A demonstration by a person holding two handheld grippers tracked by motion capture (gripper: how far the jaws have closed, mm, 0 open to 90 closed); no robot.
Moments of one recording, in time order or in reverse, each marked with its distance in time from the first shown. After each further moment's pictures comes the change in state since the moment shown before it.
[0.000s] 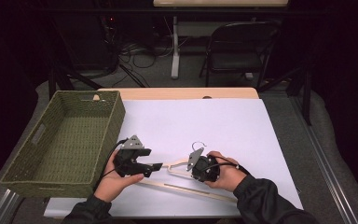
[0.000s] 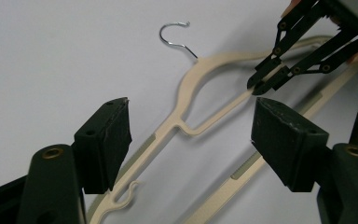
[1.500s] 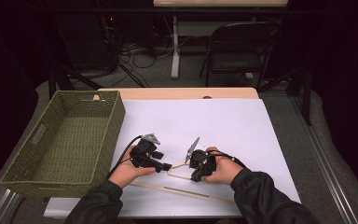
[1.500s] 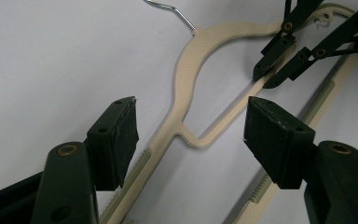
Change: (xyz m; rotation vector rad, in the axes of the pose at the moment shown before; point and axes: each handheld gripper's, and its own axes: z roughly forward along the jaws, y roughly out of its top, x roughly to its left) left arm 0.025 0.010 0.058 0.179 -0.120 -0.017; right arm -0.025 0.005 0.017 0.107 0.227 0.171
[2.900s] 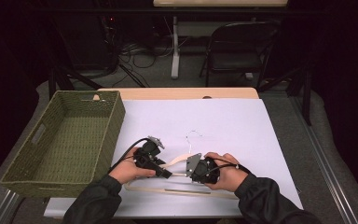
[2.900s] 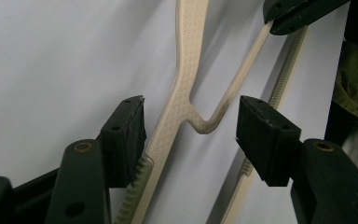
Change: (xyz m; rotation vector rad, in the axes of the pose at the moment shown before) left arm 0.006 0.002 0.015 0.172 -0.165 0.016; right arm 0.041 -0.006 -0.019 -0.101 -0.266 -0.314
